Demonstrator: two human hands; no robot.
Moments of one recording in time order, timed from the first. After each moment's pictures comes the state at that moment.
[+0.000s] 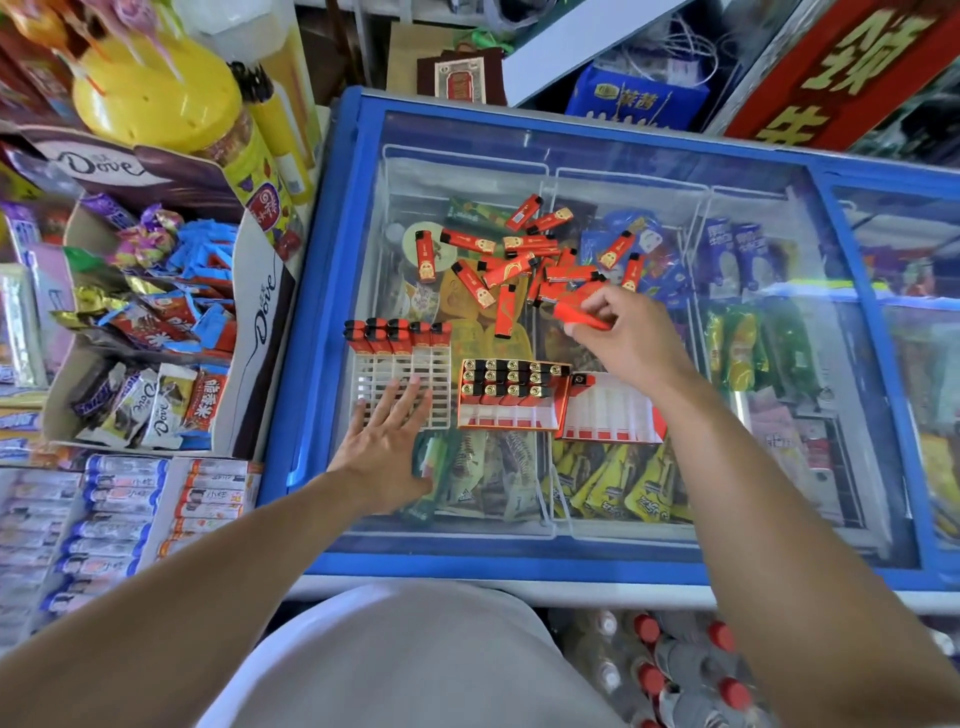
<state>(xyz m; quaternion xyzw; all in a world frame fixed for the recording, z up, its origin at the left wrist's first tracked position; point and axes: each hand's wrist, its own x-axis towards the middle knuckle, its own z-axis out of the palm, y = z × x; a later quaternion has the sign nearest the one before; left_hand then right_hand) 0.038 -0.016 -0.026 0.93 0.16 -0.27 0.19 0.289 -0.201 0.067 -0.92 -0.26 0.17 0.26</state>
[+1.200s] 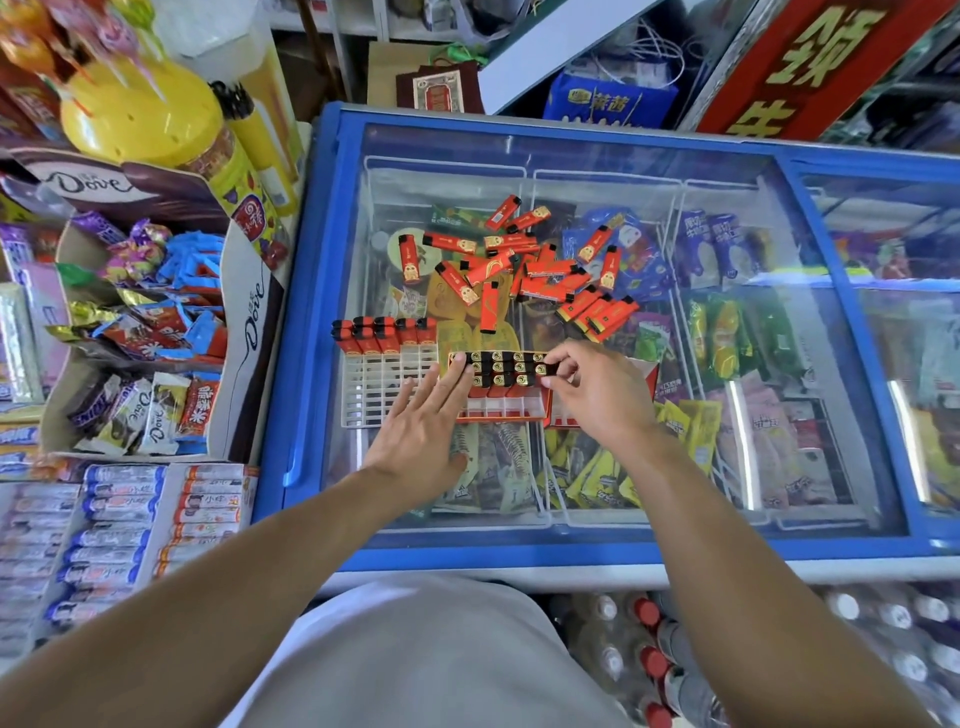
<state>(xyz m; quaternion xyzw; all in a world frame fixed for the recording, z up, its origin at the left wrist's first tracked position) 0.061 -0.055 -0.007 0.96 0.11 -0.13 0.20 0.233 -0.236 0.030 -0.93 -0.30 0.12 0.19</state>
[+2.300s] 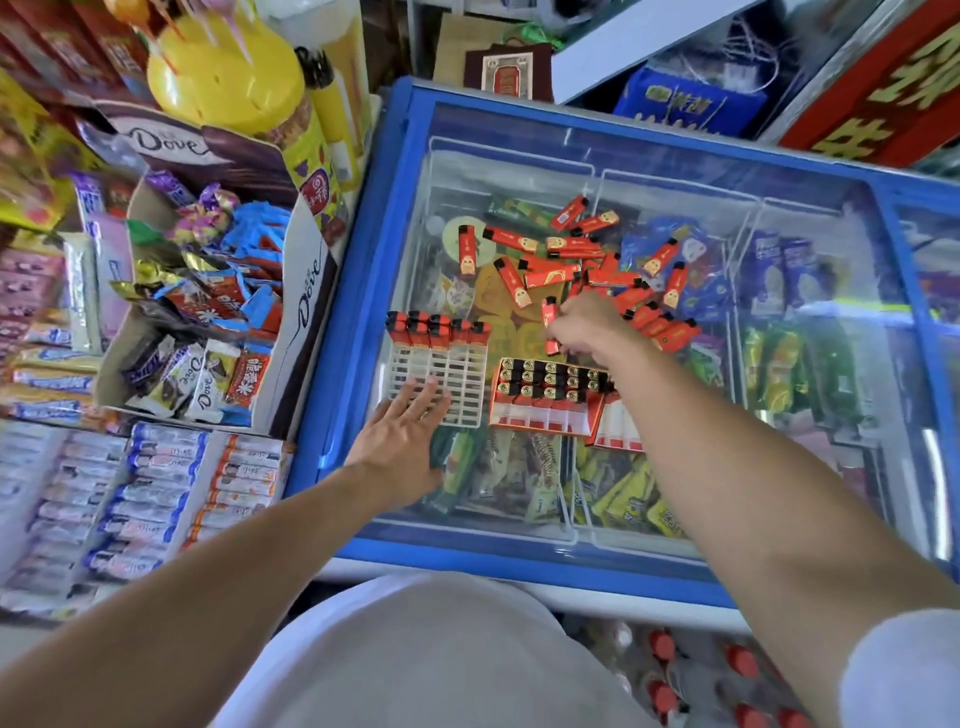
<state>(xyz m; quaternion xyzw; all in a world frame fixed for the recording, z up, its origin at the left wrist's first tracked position) 0.026 -0.008 -0.023 0.93 0.19 -0.27 0.18 0.295 -0.104 0.013 -0.92 -0.14 0.34 0.15</state>
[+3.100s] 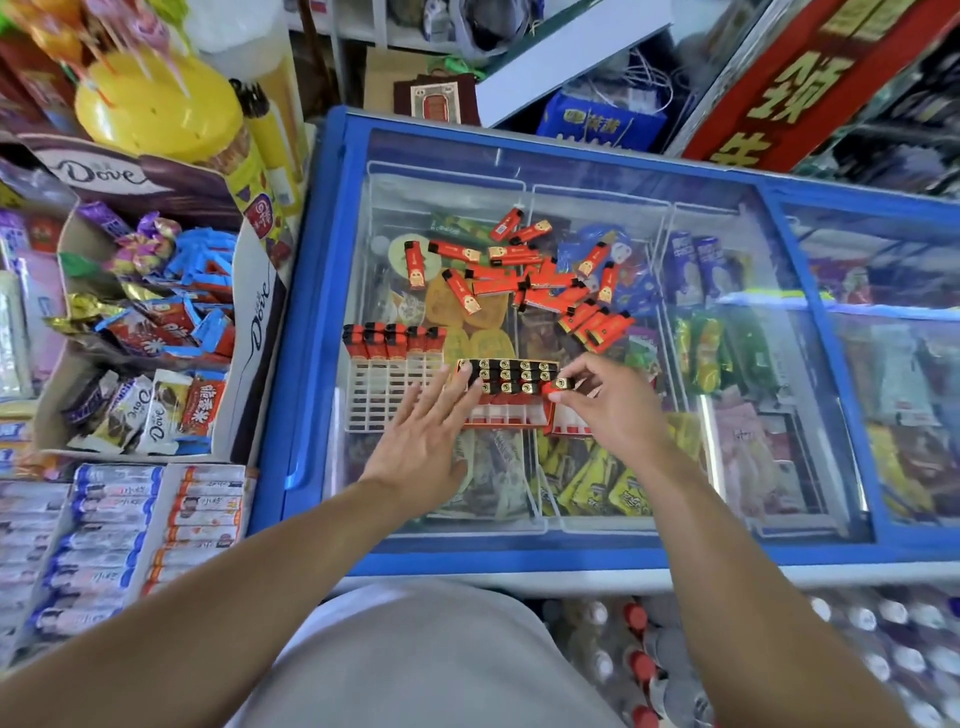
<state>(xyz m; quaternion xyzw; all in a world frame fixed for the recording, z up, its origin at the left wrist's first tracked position) 0.049 -0.049 -0.002 0.97 0.07 -0.11 0.19 0.224 -0.240 0.052 -0.92 -0.24 0.18 0.25</state>
